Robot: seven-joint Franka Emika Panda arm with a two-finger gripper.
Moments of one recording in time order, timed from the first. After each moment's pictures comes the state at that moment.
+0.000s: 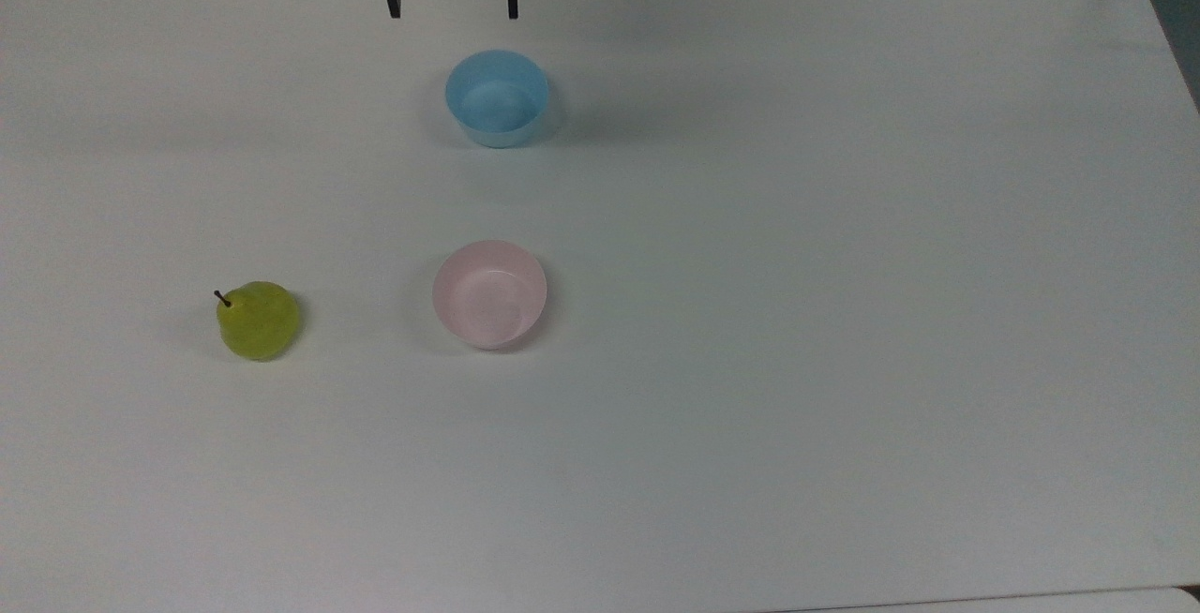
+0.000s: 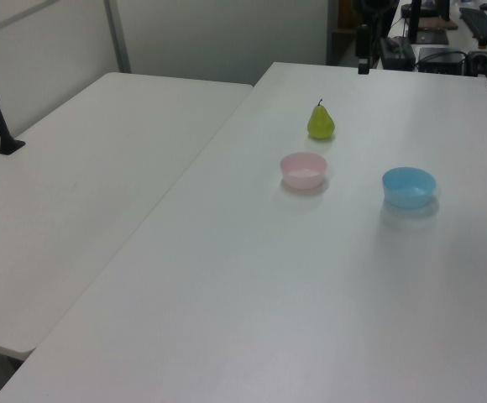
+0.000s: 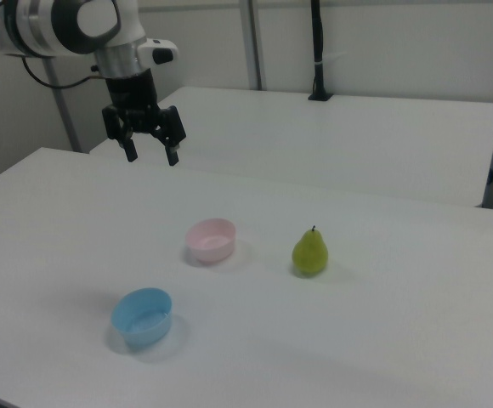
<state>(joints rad) 0.04 0.09 -0.03 -1.53 -0.06 1.61 -0.06</state>
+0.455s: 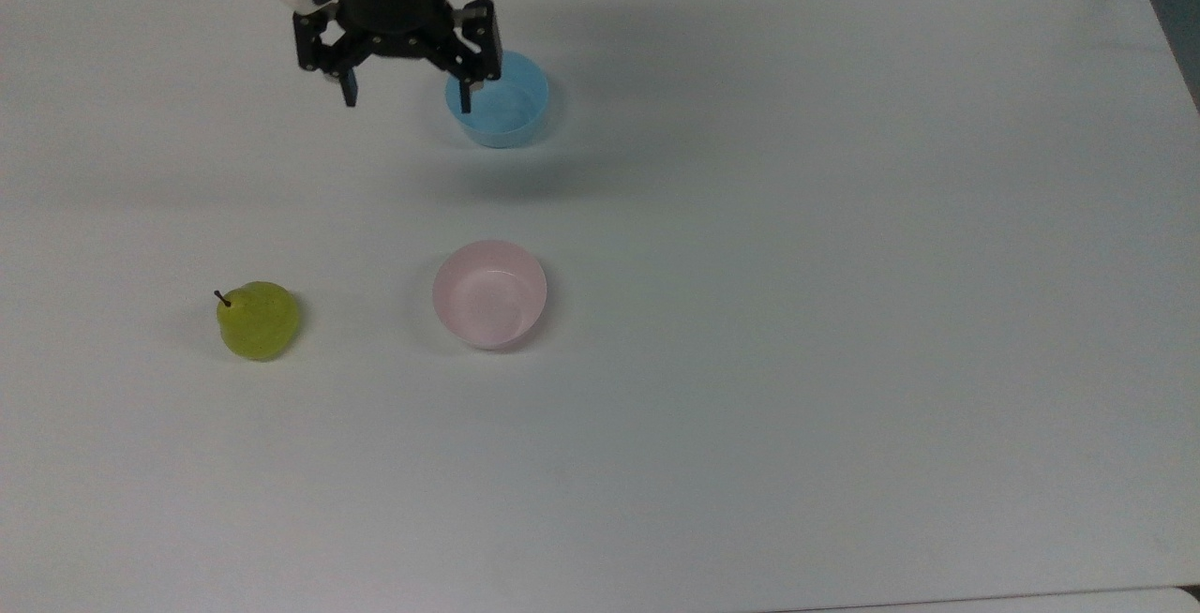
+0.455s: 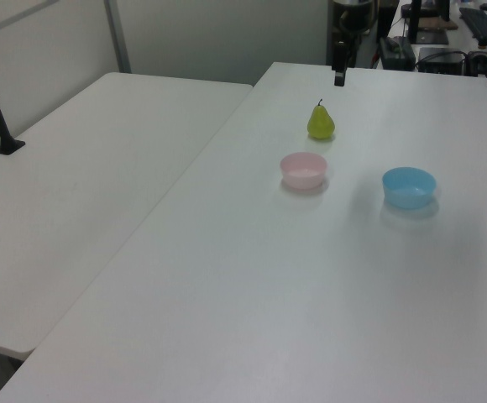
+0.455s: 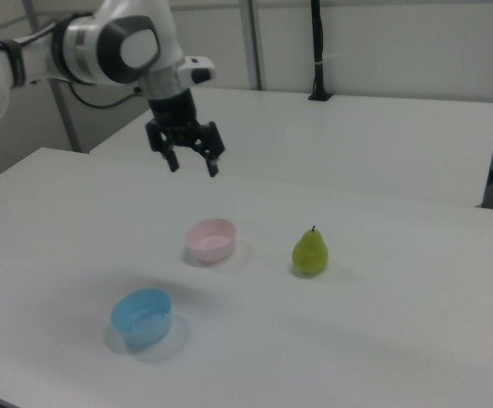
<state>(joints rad) -0.01 0.20 -0.04 -1.53 -0.07 1.80 -0.06</state>
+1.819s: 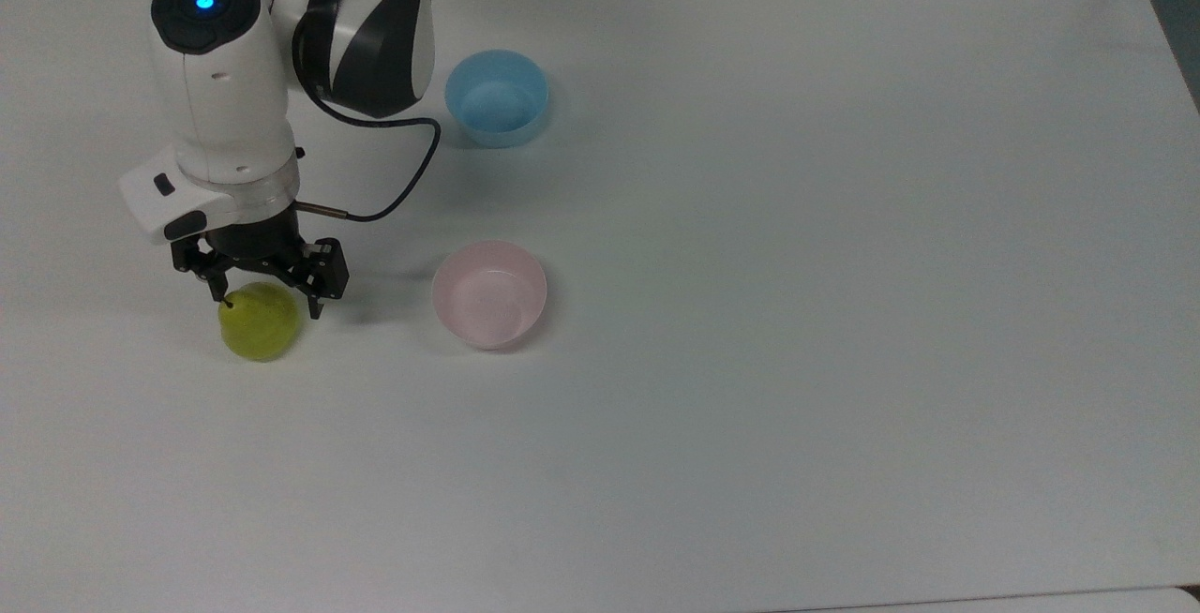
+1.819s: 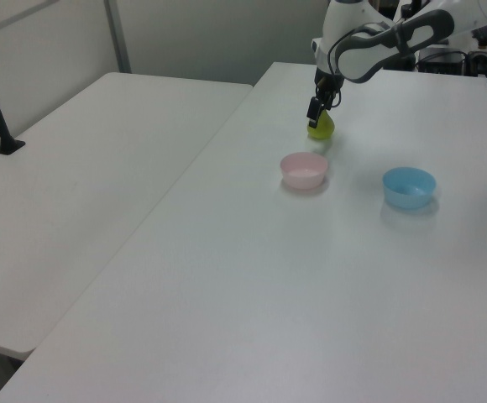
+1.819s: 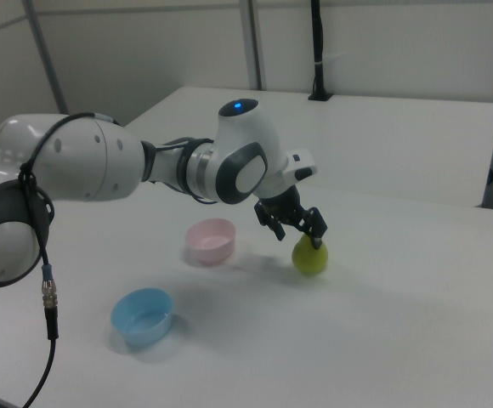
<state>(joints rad) -0.21 0.57 -0.04 -1.53 -0.12 2.36 -0.07</state>
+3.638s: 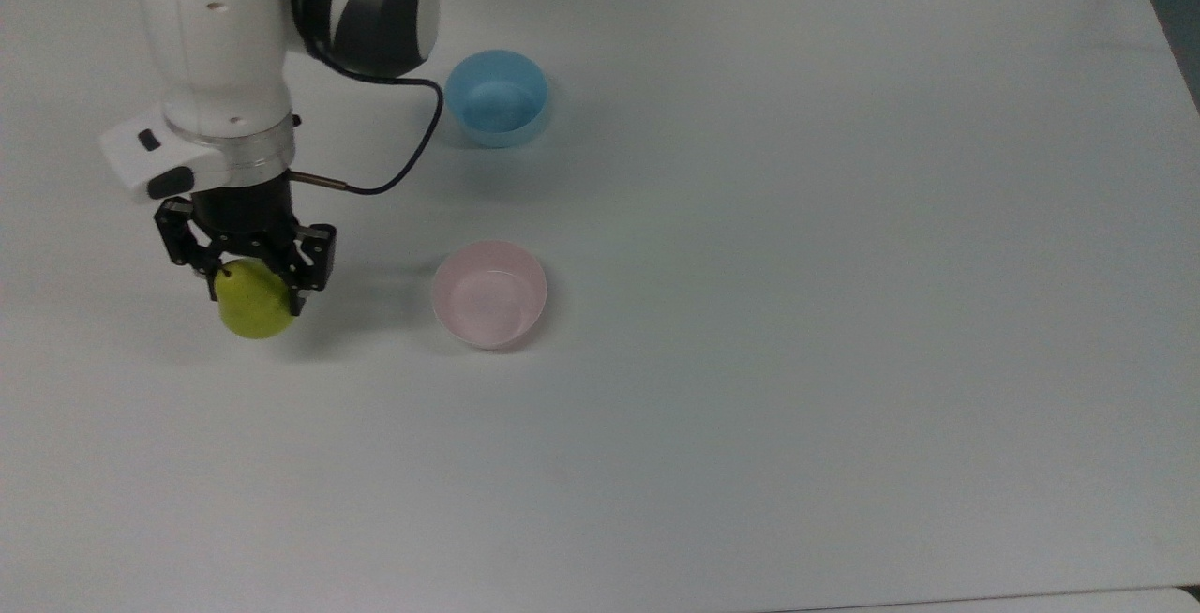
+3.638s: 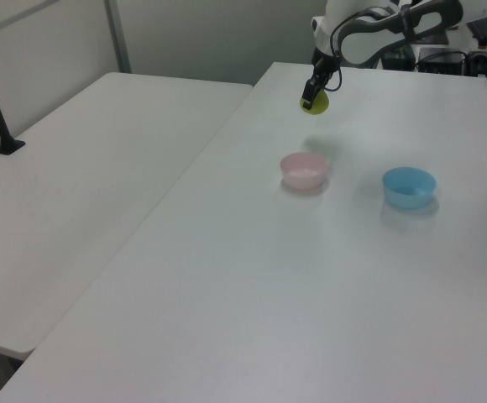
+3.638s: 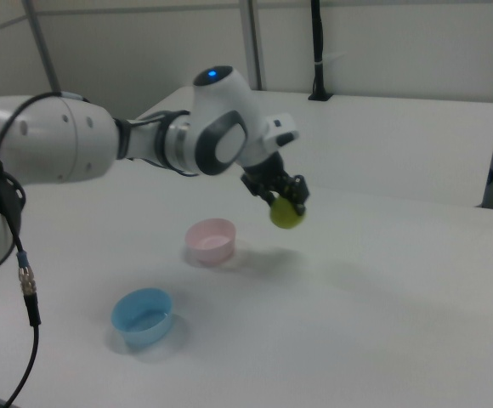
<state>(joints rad) -0.19 0.49 -0.02 -1.53 -0.13 2.39 -0.04</state>
